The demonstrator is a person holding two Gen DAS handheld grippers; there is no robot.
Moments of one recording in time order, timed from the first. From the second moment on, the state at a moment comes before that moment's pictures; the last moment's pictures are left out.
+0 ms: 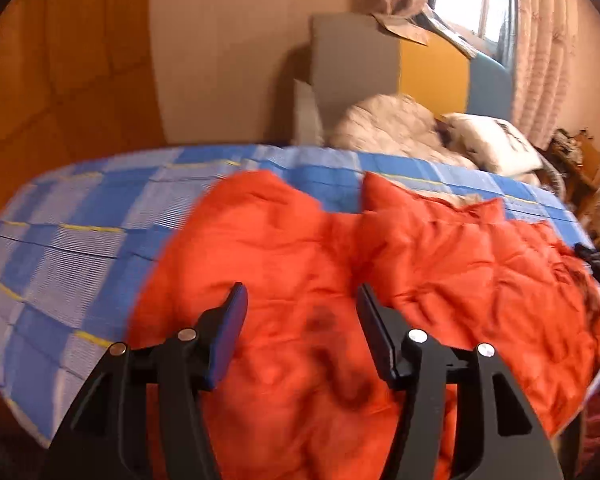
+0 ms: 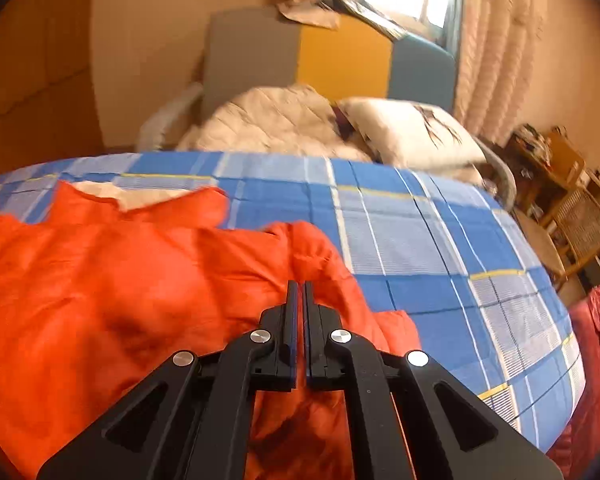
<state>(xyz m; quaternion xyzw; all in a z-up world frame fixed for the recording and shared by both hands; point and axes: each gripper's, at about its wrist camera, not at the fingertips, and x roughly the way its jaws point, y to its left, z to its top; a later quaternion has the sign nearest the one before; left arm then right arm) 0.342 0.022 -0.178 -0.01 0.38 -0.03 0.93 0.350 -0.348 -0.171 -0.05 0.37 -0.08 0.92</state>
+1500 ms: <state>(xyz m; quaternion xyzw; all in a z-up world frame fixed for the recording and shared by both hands) 0.305 0.038 -0.209 -0.05 0.39 -0.02 0.92 0.360 -0.322 -0.214 -0.06 0.41 -0.06 0.91</state>
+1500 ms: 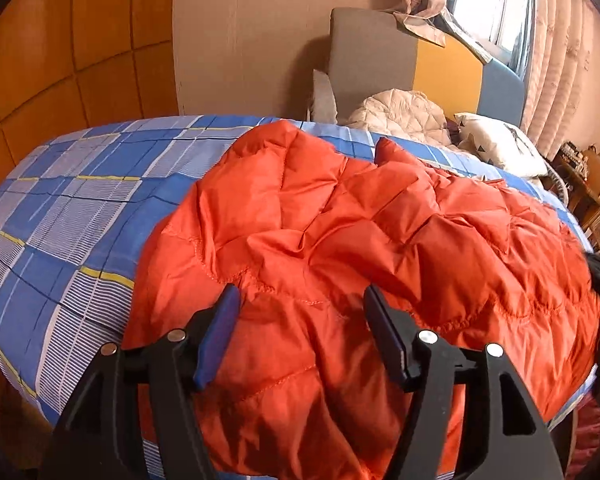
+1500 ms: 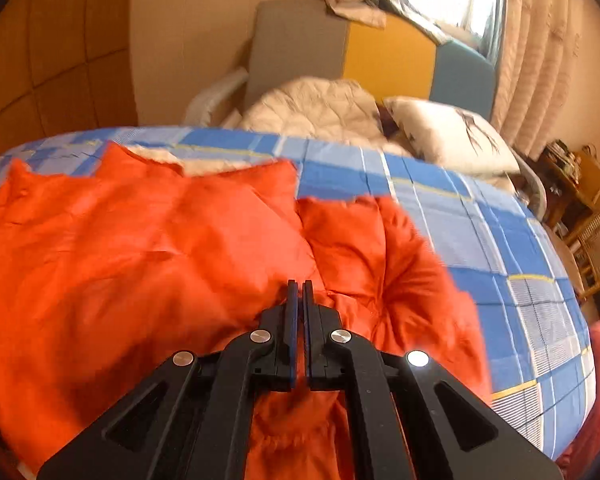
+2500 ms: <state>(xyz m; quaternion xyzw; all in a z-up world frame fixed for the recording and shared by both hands) 0.228 0.113 -0.250 -0.23 0.40 0.06 0.88 0.282 -0.269 -0.188 -0.06 0.38 0.03 0.92</state>
